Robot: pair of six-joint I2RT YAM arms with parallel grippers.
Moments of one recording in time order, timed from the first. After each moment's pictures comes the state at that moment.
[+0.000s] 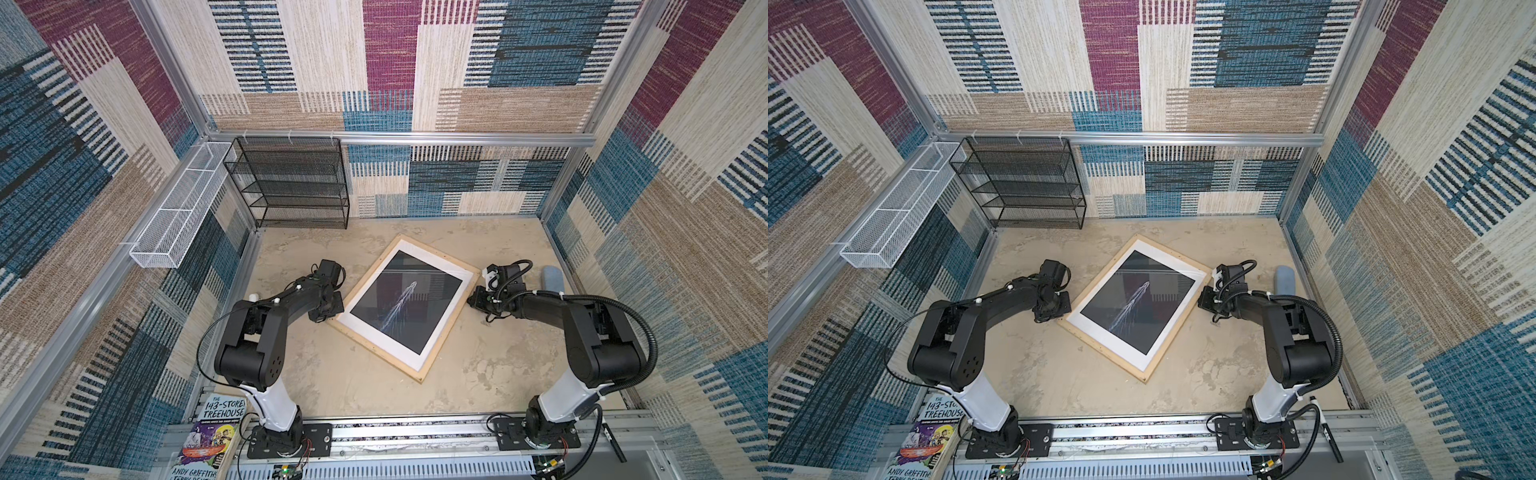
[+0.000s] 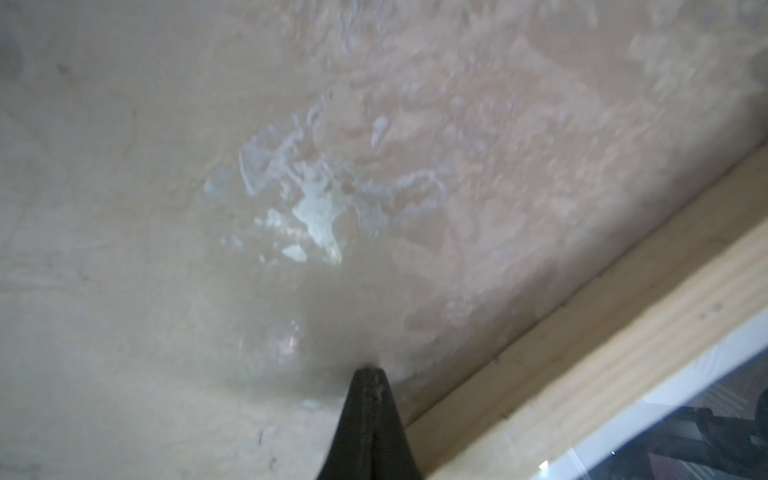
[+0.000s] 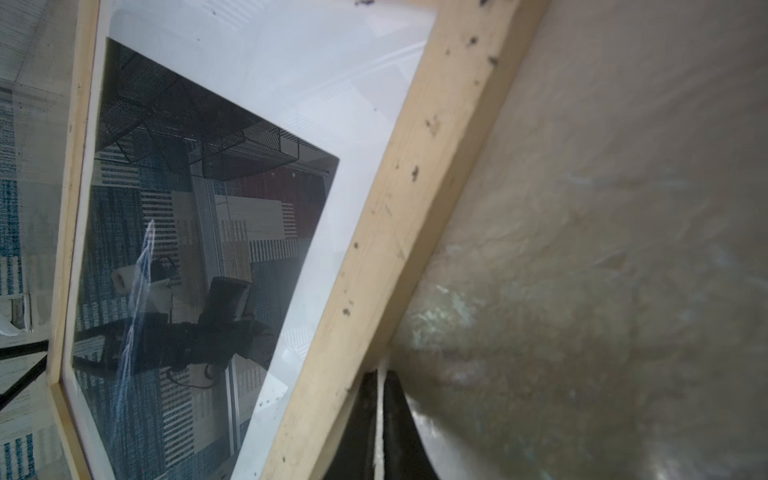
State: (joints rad) left arm -0.27 1.70 0.96 -0.54 -0.15 -0.50; right arm 0.10 1.68 0.78 -0.07 -0.37 0.44
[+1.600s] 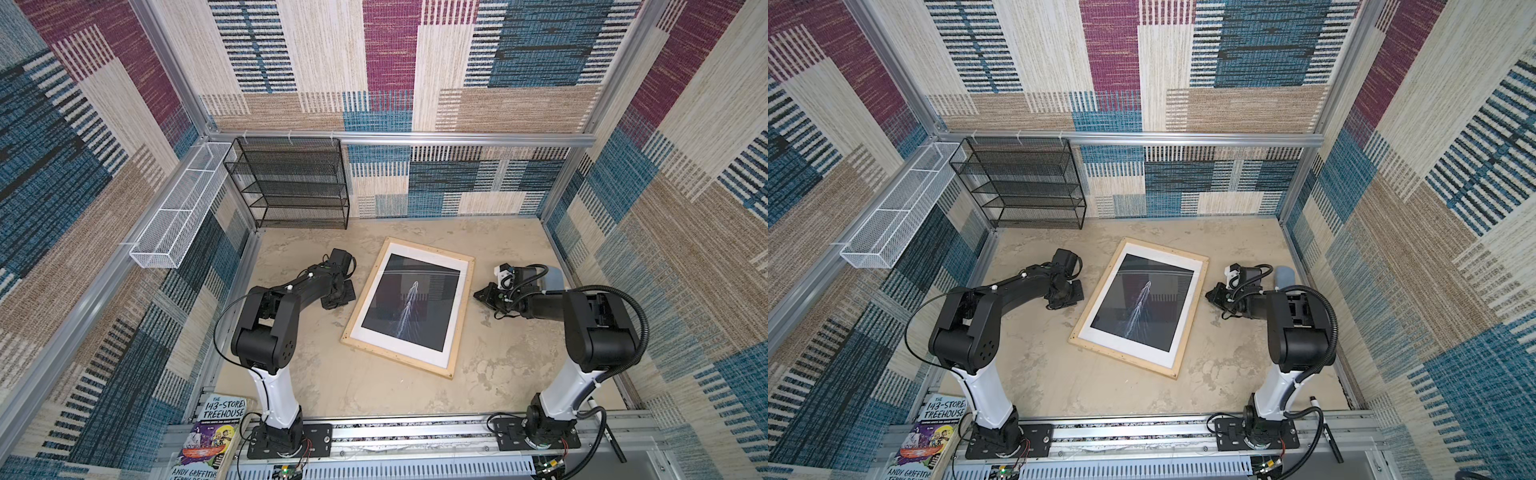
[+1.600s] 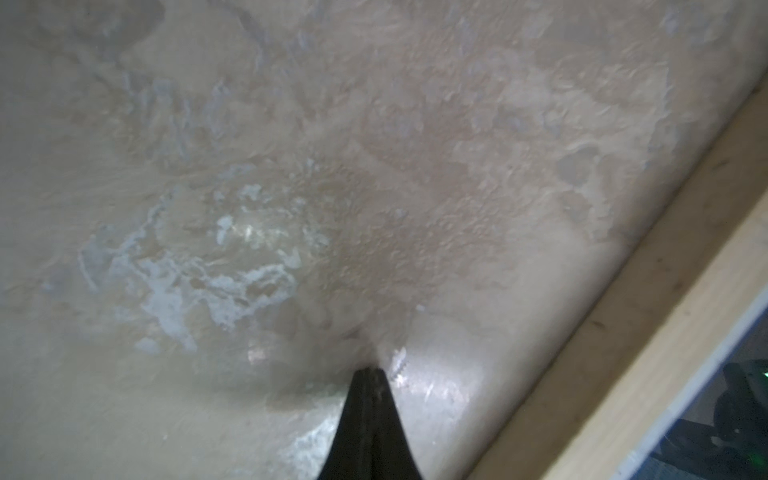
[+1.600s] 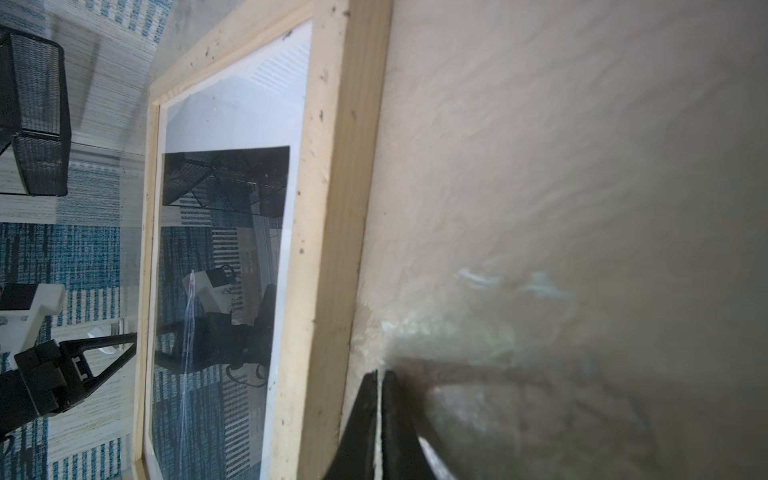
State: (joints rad) left arm -0.30 1.87 1.18 -0.54 -0.08 -0.53; right arm -0.04 1.78 0.76 0.14 -0.58 0.47
